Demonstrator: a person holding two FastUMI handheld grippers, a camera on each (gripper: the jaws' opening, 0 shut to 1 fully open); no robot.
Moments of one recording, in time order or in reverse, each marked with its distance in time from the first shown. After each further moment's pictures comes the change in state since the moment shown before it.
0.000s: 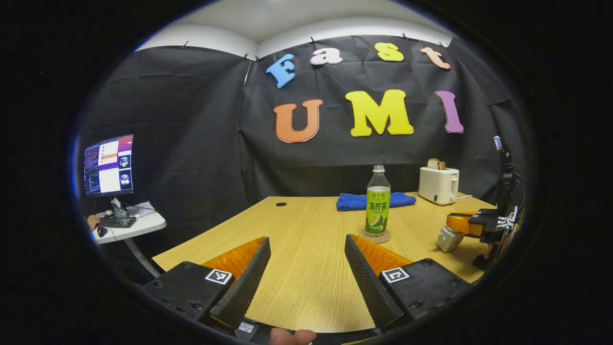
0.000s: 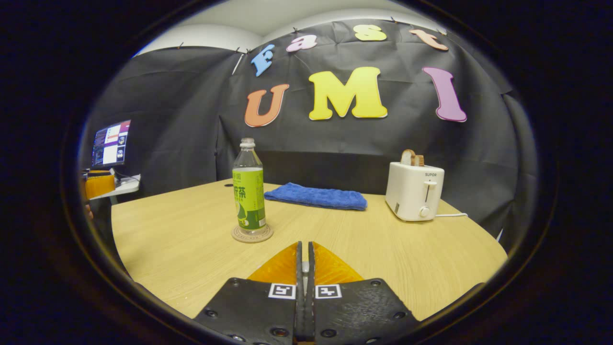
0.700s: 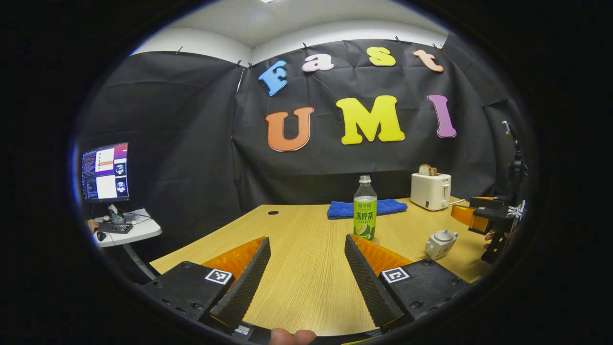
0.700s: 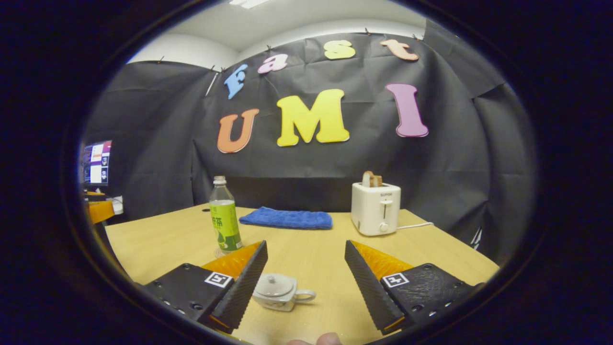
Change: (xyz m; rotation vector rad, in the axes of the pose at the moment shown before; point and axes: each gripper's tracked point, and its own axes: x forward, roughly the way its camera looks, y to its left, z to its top) left arm -0.004 -0.030 0.025 0.012 -0.053 -0.038; right arm -0.068 -0.055 0.055 0.078 -0.155 -0.179
